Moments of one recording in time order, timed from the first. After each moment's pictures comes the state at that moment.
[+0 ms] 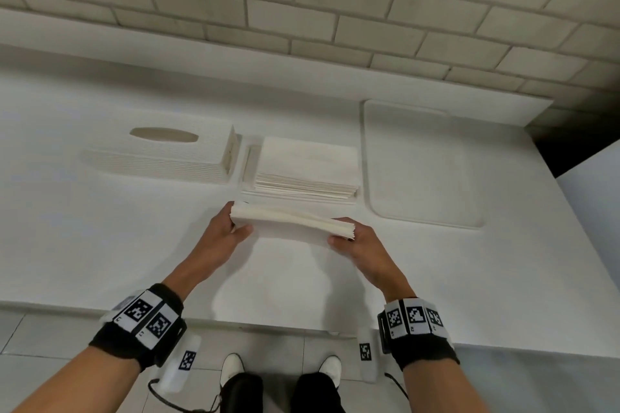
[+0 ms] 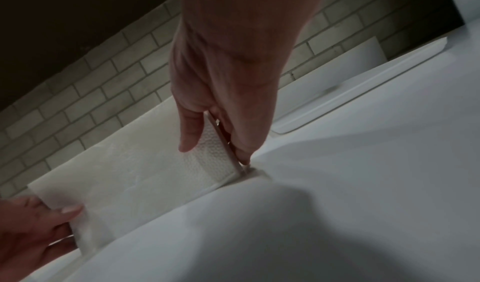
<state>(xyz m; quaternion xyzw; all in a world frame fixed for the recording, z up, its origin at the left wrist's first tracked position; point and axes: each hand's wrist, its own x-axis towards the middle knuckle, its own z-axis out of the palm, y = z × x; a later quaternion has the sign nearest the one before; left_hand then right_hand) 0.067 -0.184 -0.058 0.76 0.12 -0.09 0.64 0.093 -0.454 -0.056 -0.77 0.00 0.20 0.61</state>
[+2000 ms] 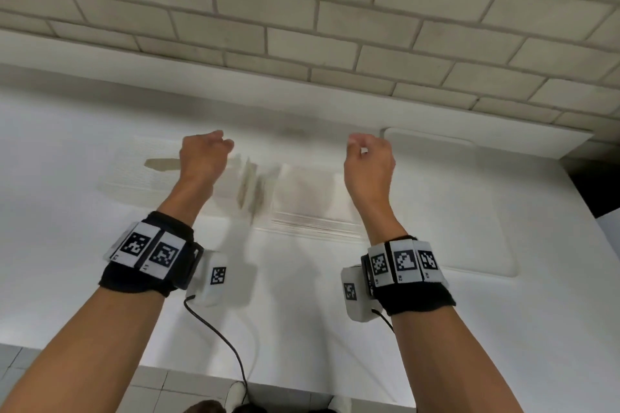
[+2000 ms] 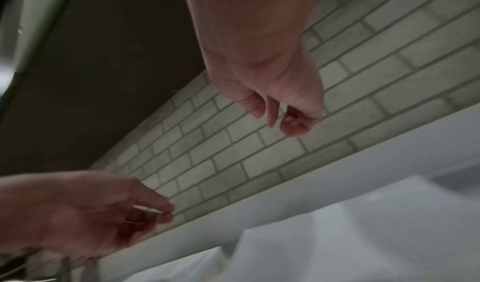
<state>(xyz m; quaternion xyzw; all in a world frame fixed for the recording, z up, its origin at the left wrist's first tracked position) 0.221 -0.129 0.034 0.73 0.32 0.11 0.60 0.224 -0.356 0.063 -0.85 0.06 -0.12 0.50</state>
